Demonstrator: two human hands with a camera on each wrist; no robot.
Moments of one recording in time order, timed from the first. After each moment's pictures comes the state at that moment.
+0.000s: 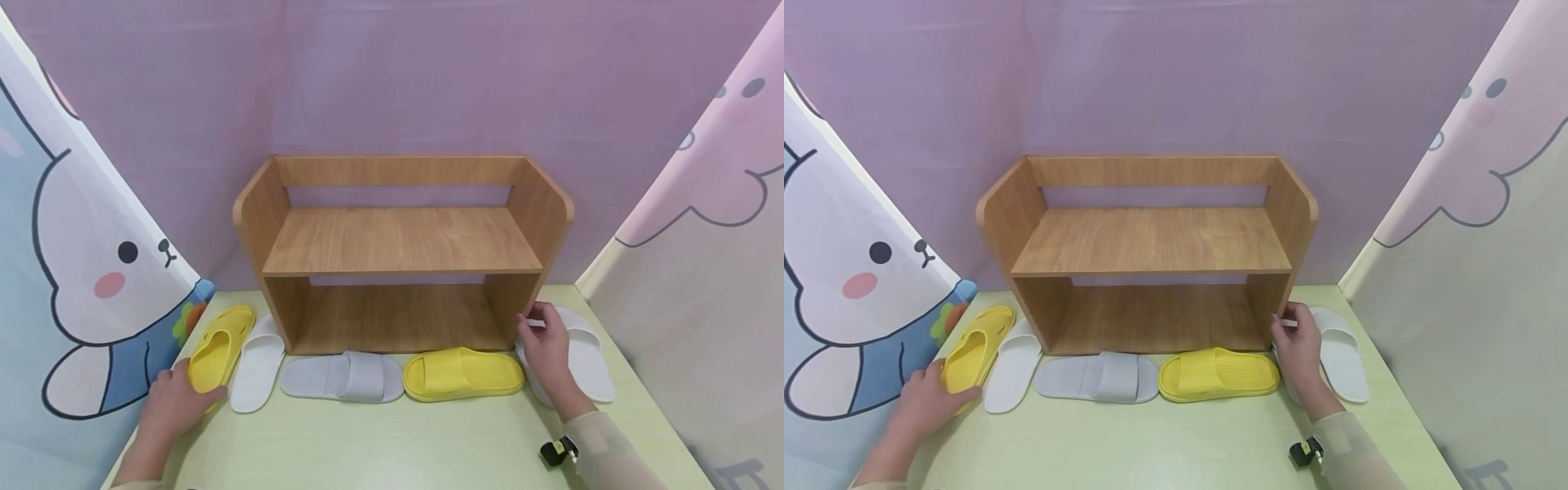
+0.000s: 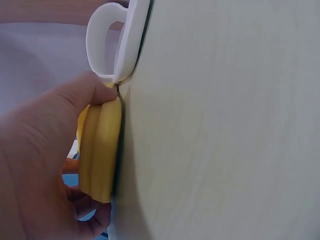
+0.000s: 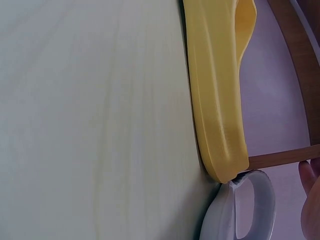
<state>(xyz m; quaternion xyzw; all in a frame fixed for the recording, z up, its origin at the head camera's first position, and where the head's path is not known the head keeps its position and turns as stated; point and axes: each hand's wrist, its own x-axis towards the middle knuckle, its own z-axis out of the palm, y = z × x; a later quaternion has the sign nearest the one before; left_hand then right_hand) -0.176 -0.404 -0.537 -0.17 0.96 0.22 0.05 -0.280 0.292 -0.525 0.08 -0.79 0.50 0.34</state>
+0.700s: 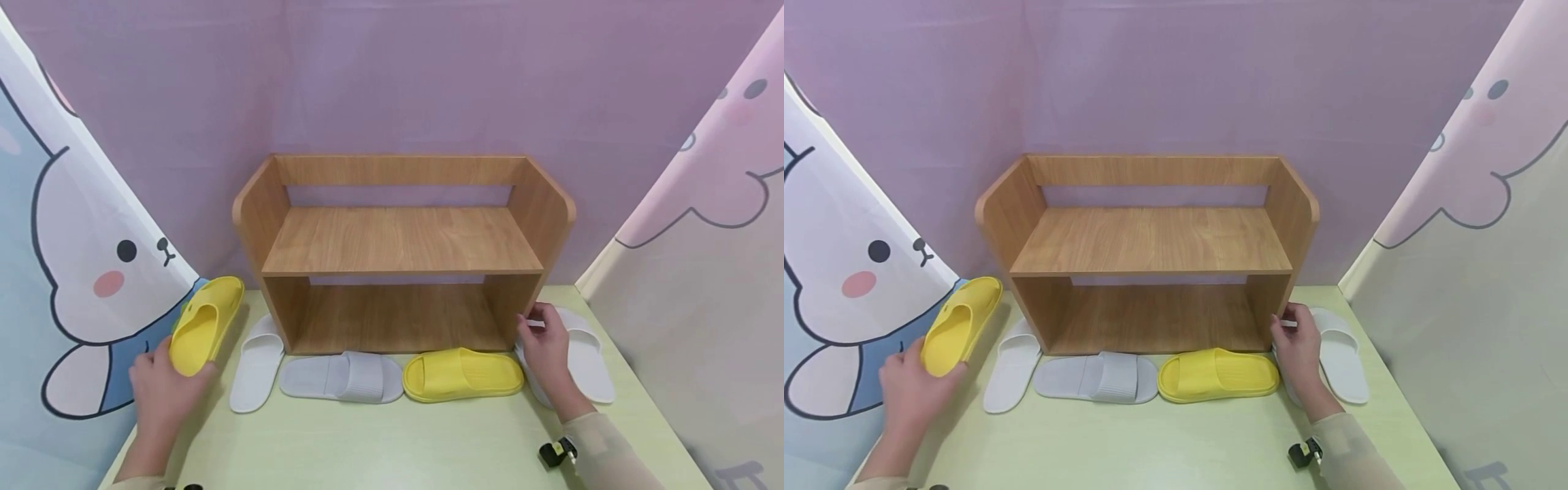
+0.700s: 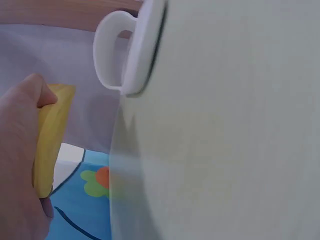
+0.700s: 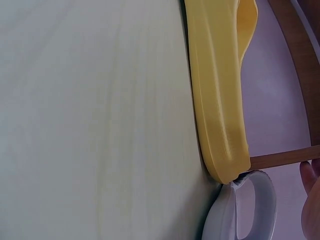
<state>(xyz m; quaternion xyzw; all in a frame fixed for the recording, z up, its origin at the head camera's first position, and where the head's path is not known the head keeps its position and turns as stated) -0.178 -0.388 -0.524 -0.21 0.92 0.28 -0.20 -0.267 0.275 -0.507 0.07 -0.79 0.49 0.37</state>
